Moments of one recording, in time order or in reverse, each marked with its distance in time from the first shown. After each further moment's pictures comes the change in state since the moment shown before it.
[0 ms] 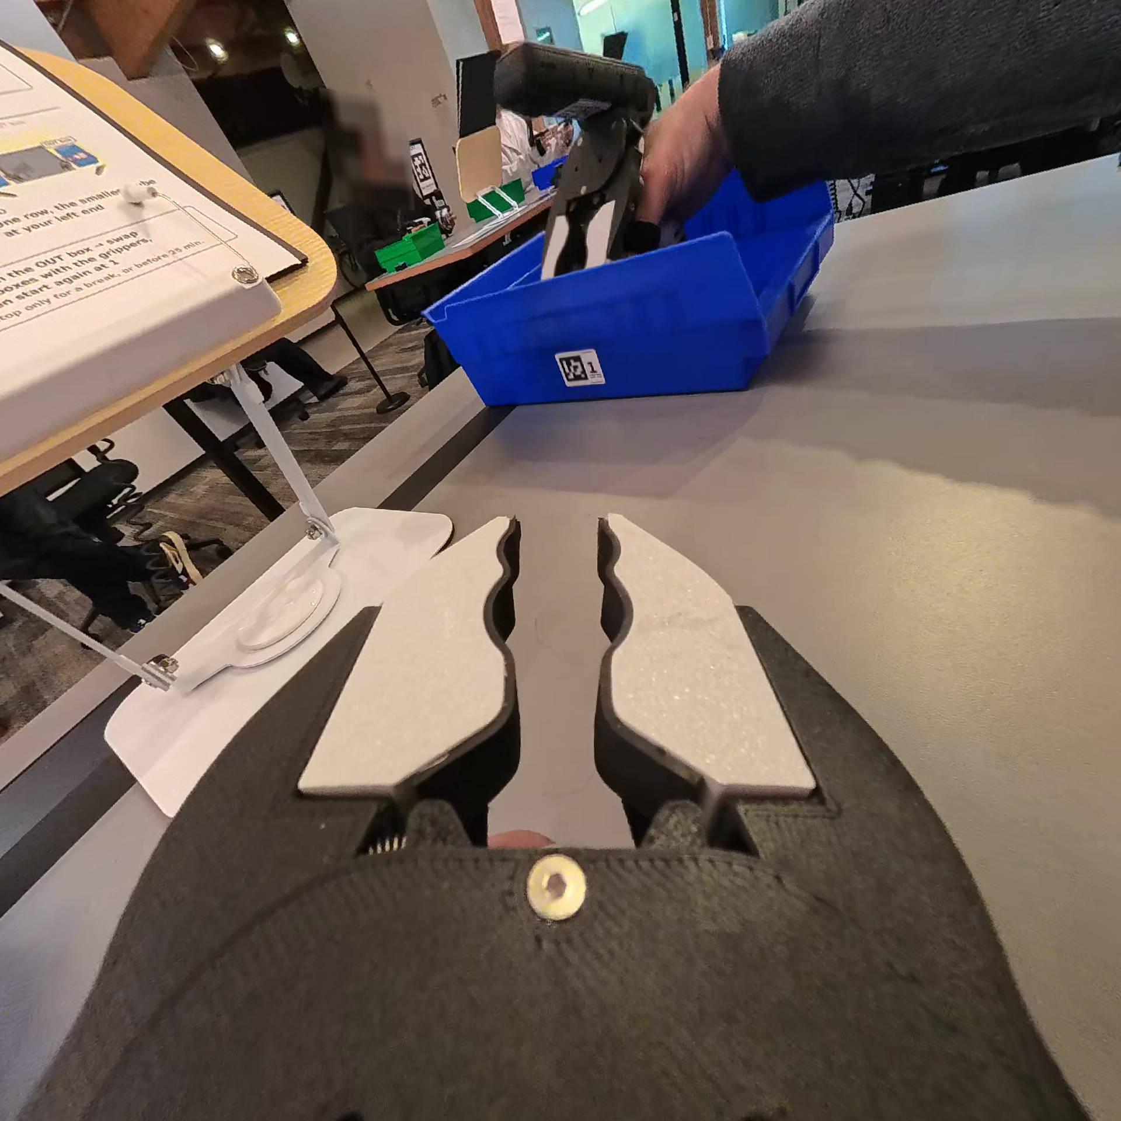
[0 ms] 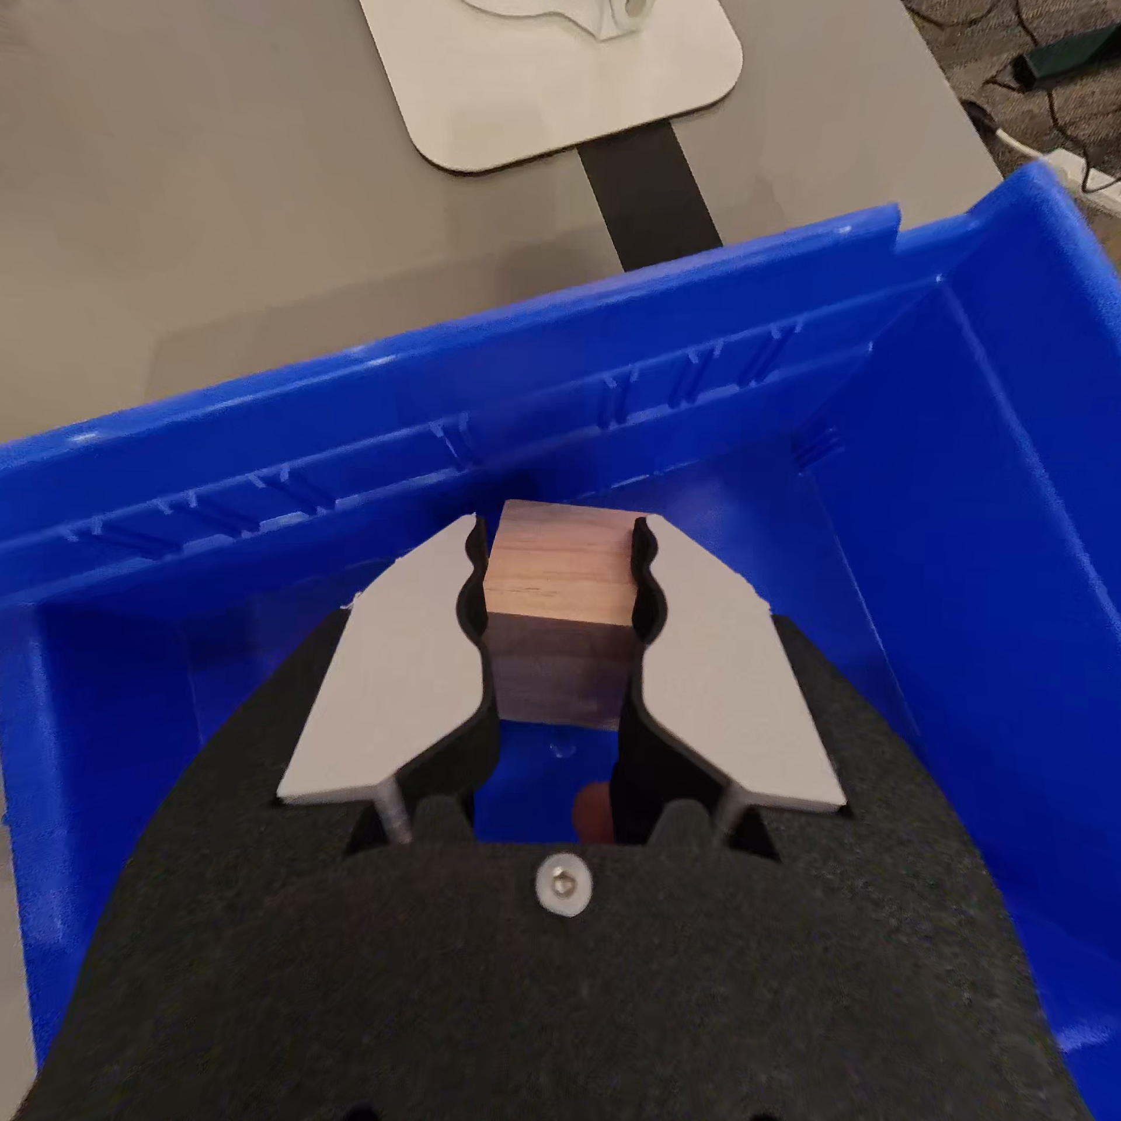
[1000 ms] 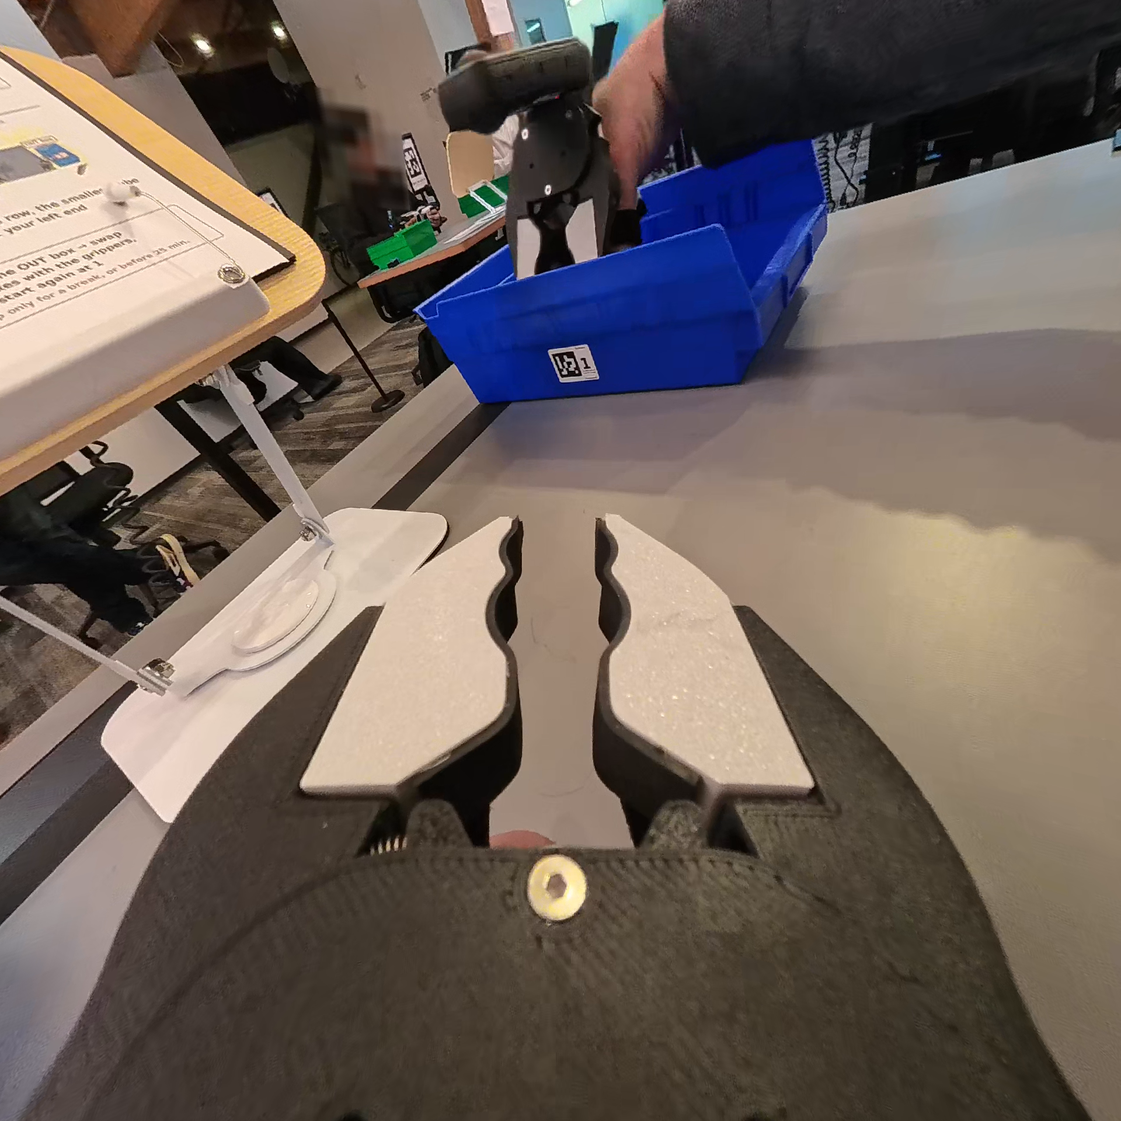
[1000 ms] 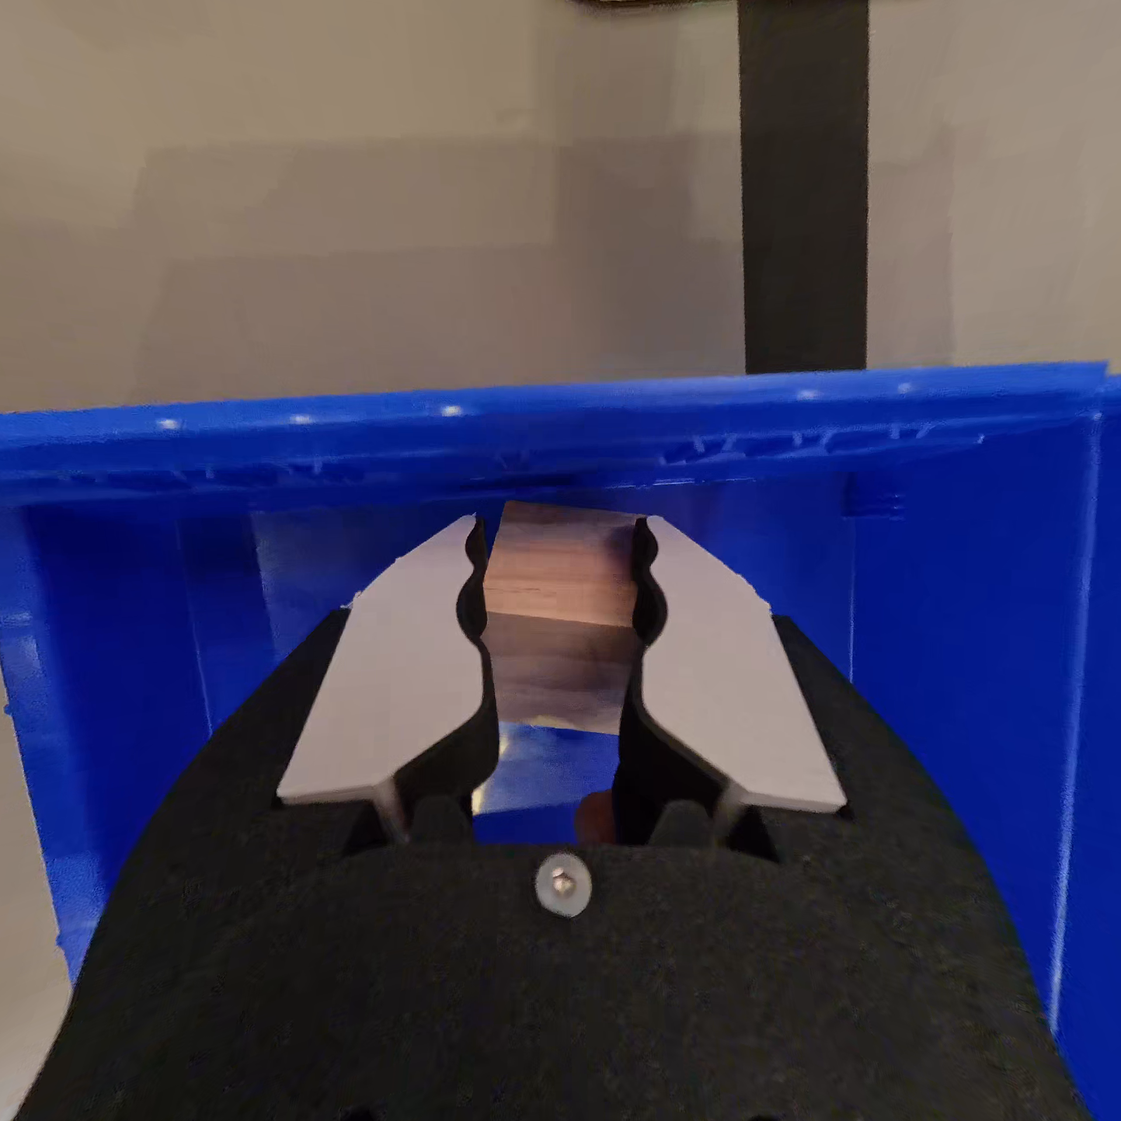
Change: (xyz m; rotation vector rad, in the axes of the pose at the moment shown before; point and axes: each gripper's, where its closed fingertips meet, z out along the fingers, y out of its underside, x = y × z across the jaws) left arm 0.002 0.001 0.001 -0.008 0.011 0.012; right arm -0.012 0.002 0.009 -0.283 -0.101 -0.225
